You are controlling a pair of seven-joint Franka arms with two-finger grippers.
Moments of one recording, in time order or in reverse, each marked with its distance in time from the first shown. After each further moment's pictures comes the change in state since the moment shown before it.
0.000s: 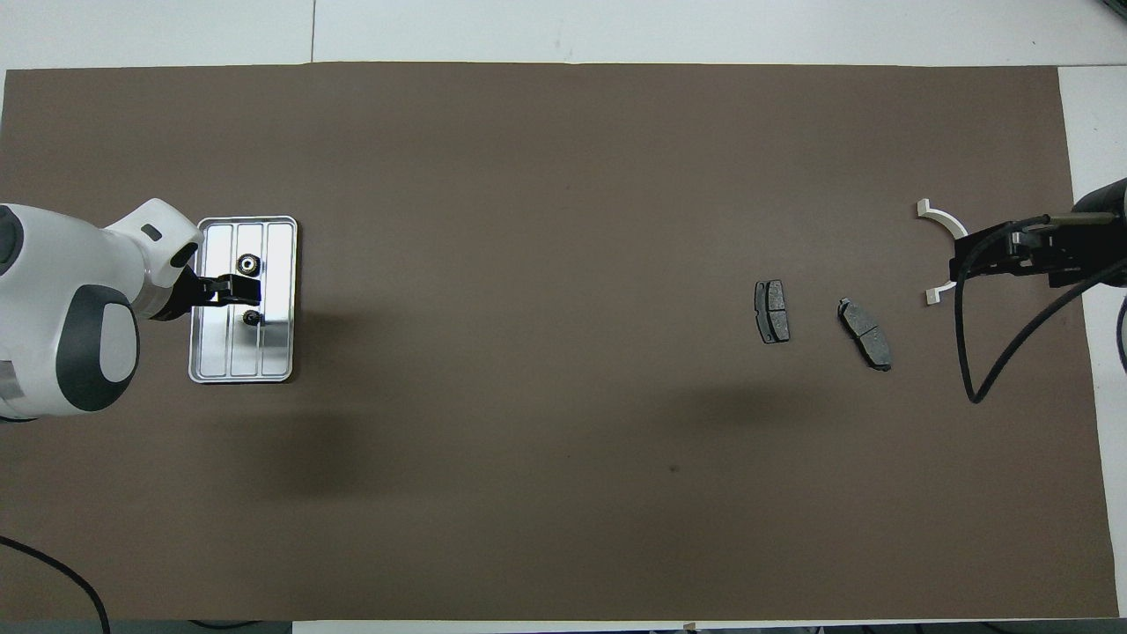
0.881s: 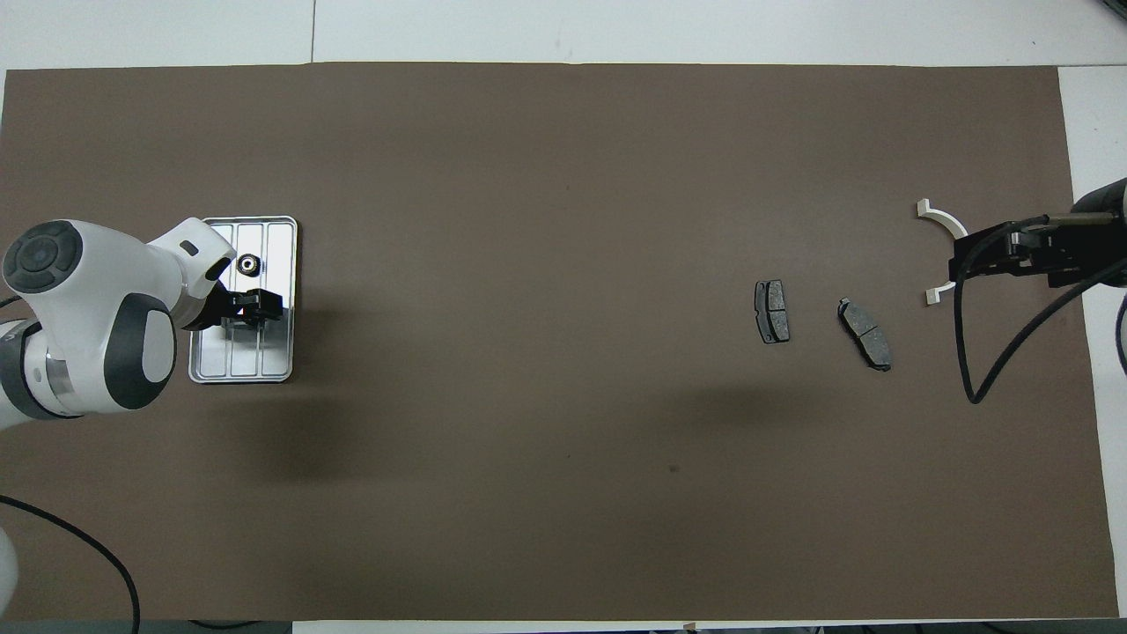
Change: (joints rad) left arm 0.000 0.029 -0.005 -0.034 0.000 0.016 0.000; right arm 0.000 0.000 0.000 0.000 0.000 0.000 0.000
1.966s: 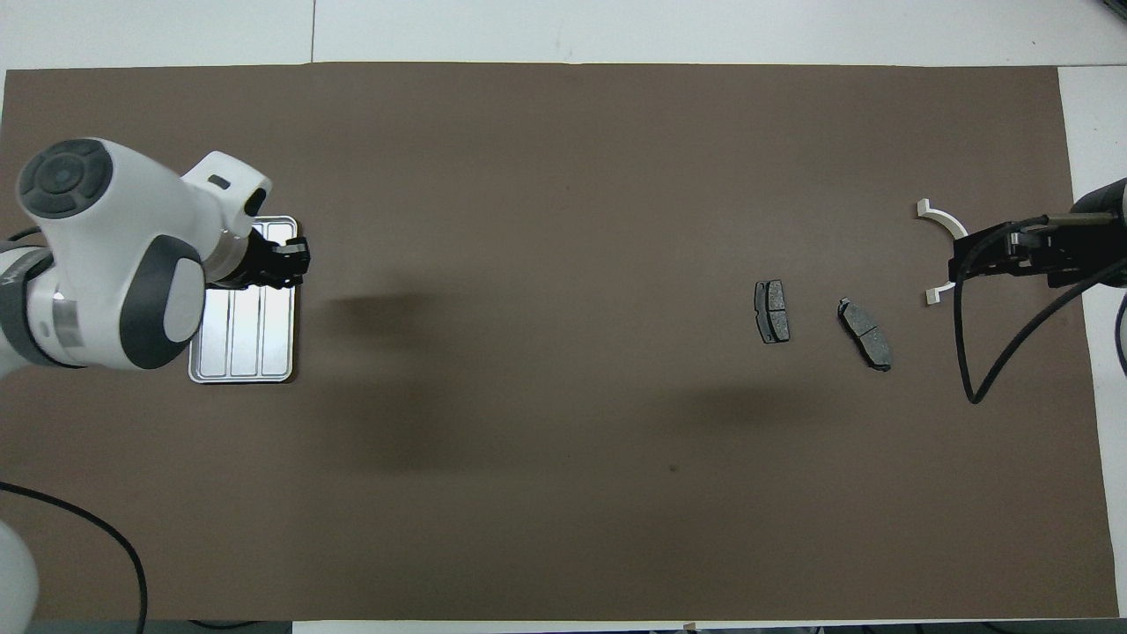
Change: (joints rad) left arm -0.200 -0.020 -0.020 0.260 -0.003 -0.261 -0.421; right arm 0.000 0.000 0.000 -0.002 0.000 0.000 0.000
